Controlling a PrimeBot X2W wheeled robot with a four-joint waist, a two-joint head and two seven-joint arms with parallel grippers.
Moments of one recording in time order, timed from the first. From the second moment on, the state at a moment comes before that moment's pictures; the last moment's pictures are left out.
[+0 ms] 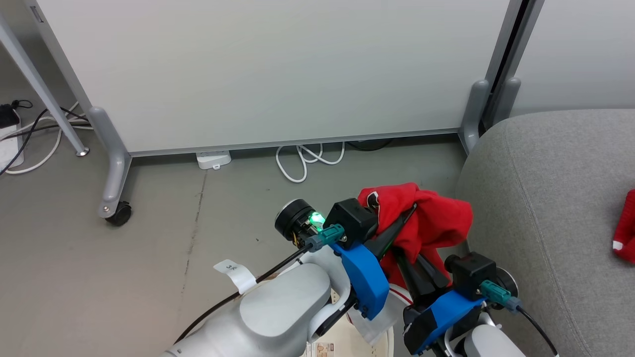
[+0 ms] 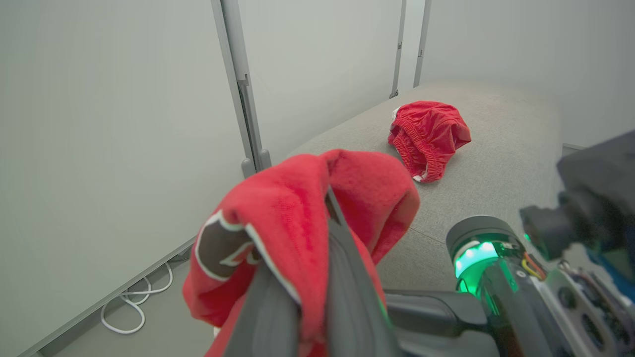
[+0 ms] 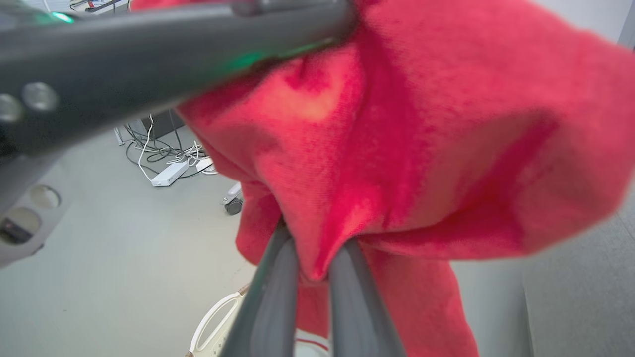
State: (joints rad) left arm -0.78 0.05 -1.25 0.64 -0.83 -0.04 -0.26; right arm -0.25 -0.05 0.34 0.45 0.22 0.13 -0.23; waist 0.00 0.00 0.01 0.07
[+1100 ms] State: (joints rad) left arm -0.78 0.05 -1.23 0.65 -0.82 -0.03 -0.26; right arm -0.26 -0.05 0.34 0.47 0.21 0.13 -0.24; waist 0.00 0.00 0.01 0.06
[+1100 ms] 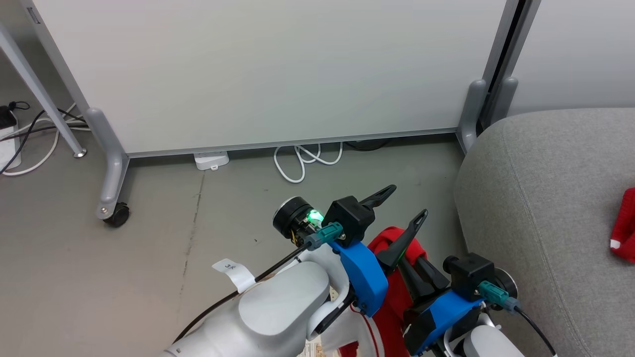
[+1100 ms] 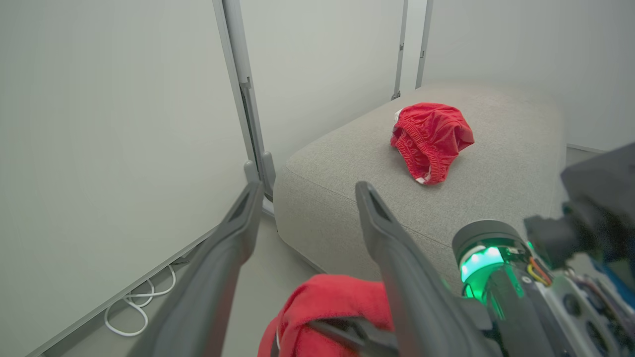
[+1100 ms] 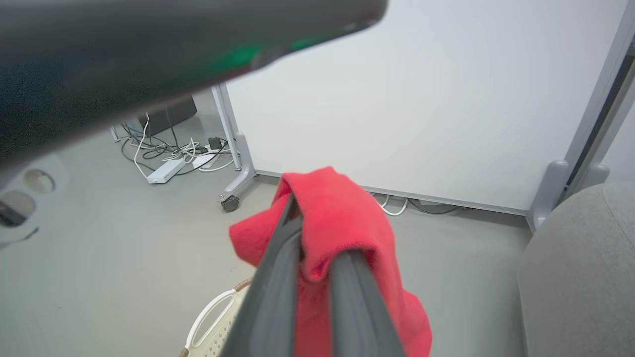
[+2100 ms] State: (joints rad) left arm -0.51 0.11 -0.89 0.47 -0.54 -0.04 -0.26; right arm -0.26 -0.05 0.28 0.44 0.19 0.13 -0.24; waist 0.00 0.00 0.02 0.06
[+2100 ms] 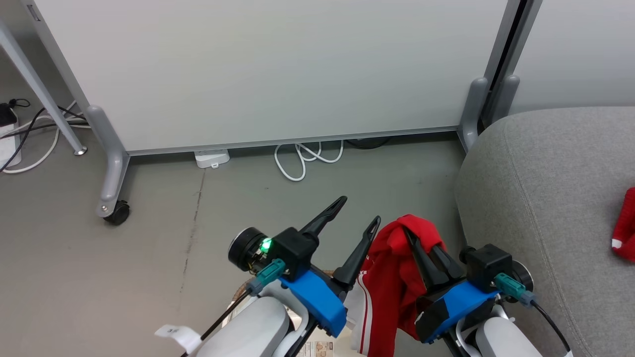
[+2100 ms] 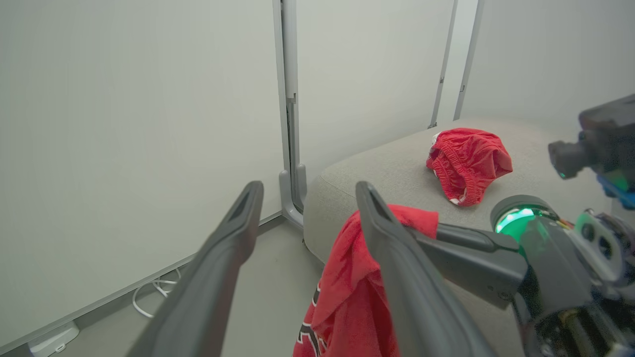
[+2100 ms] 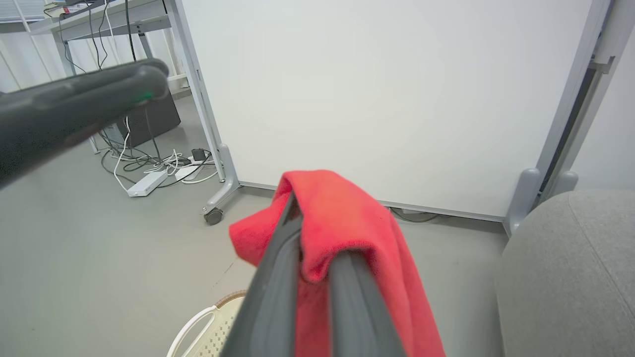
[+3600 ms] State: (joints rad) left arm -0.17 0.09 -0.50 0.33 -0.25 -0.13 -0.26; right arm -0.25 -0.05 0.27 0.41 0.18 0.13 -0.23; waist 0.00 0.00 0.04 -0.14
